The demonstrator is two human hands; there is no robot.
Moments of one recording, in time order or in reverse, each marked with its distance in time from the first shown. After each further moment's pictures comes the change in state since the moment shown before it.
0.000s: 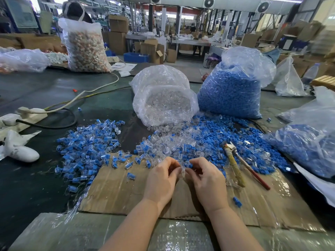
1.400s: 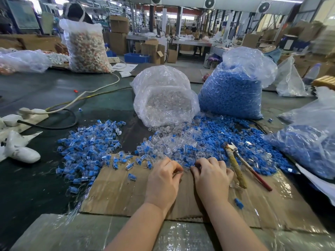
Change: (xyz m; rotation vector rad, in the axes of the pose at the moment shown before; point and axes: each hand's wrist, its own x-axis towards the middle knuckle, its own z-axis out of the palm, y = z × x) left_hand -0.003 -0.001 0.003 0.327 0.109 0.198; right_hand 0.011 0.007 0.013 -0.549 -0.129 0.266
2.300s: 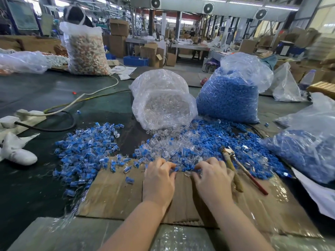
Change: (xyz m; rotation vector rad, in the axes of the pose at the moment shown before) left_hand 0.009 -0.010 0.012 0.113 0.034 -0.117; right_hand 0.005 0.006 -0.021 0.010 -0.056 -0.090
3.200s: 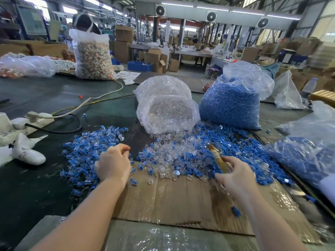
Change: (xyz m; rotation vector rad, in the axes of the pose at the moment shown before) left_hand 0.044 -0.061 -0.079 0.136 0.230 -0.444; right_hand 0.012 0.034 -0.047 0.476 -0.133 0.268
